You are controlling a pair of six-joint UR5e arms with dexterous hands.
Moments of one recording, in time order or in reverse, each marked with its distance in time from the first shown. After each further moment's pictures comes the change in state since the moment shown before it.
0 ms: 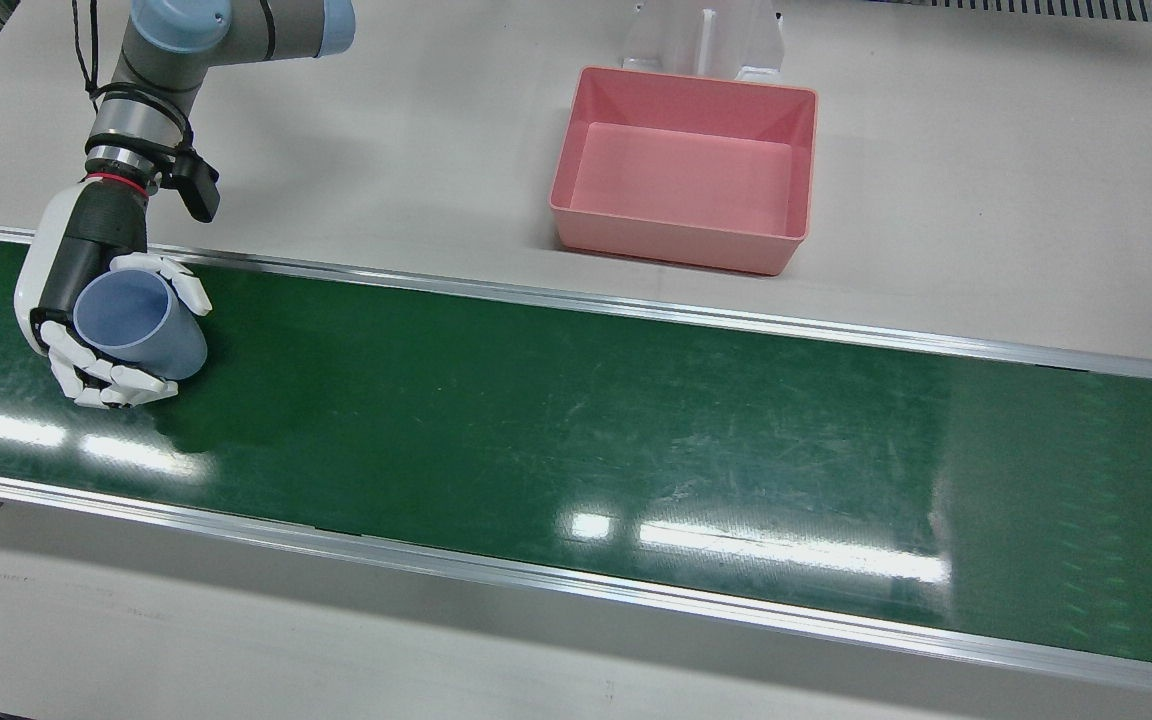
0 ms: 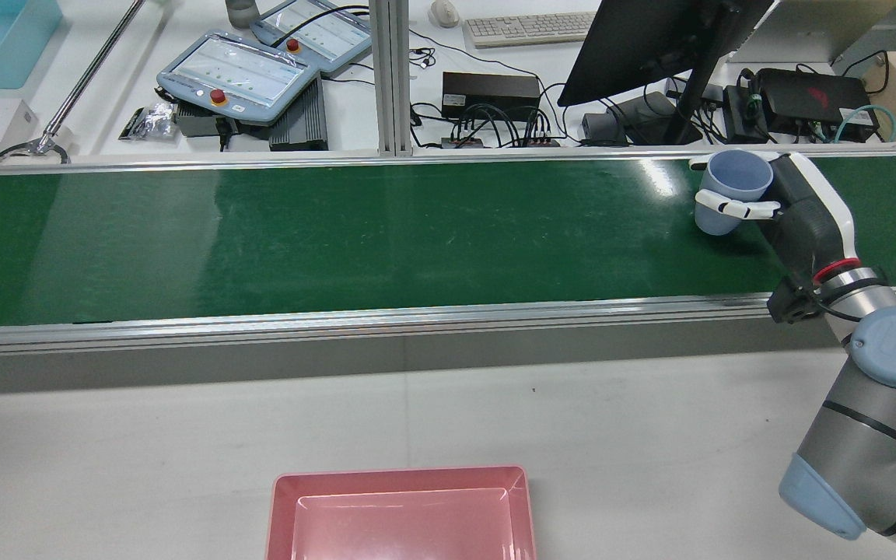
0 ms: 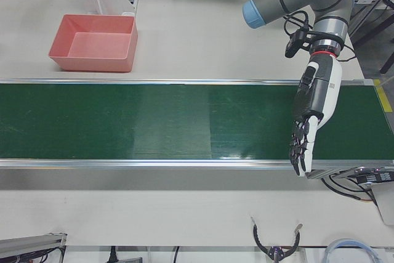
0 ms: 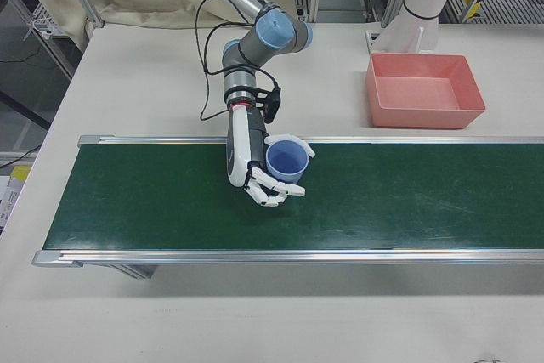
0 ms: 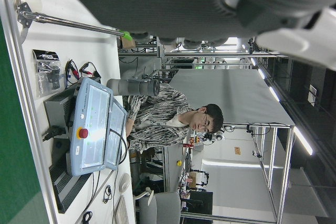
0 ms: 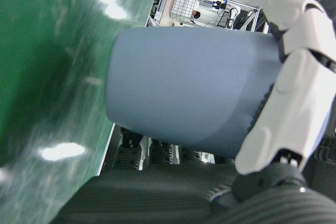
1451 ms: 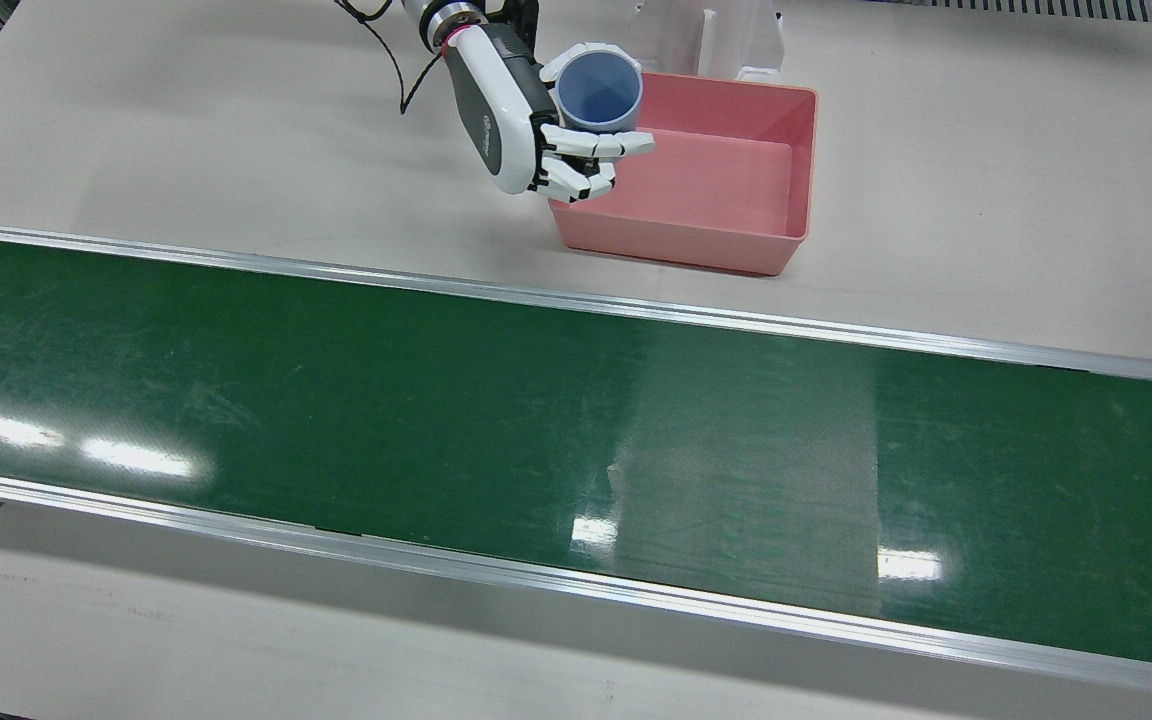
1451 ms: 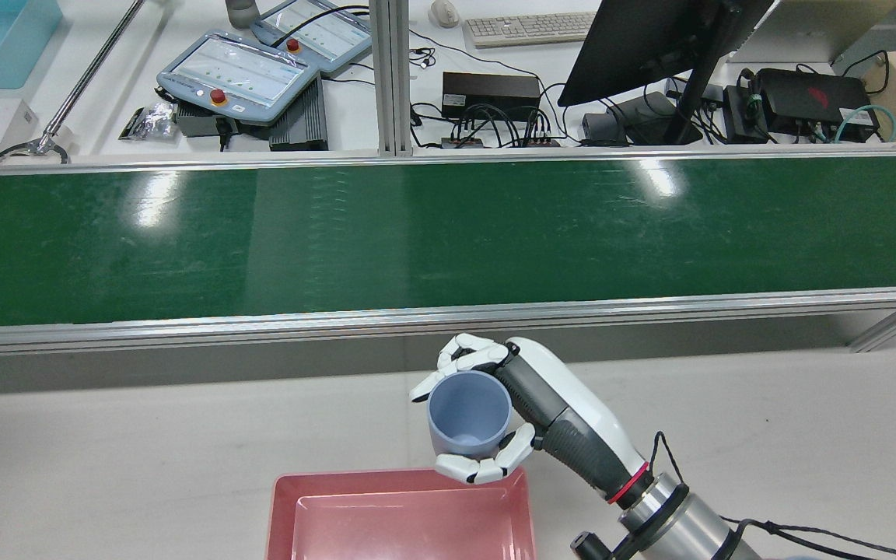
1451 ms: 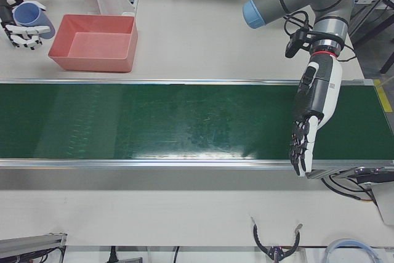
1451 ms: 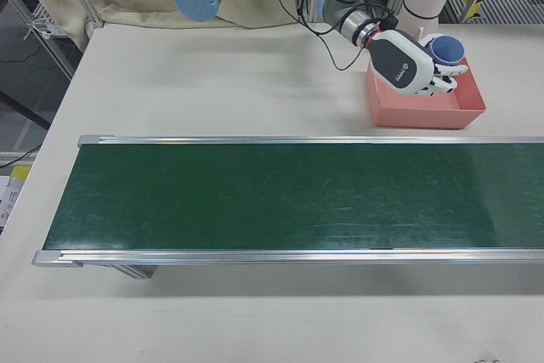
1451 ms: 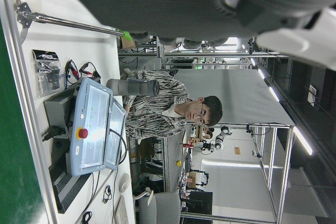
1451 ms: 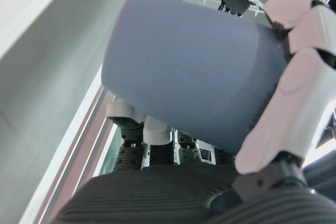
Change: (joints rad) left arm 0.000 0.000 0.000 0.000 0.000 0.000; right arm -0.675 0.148 0.380 0.045 0.146 -0.542
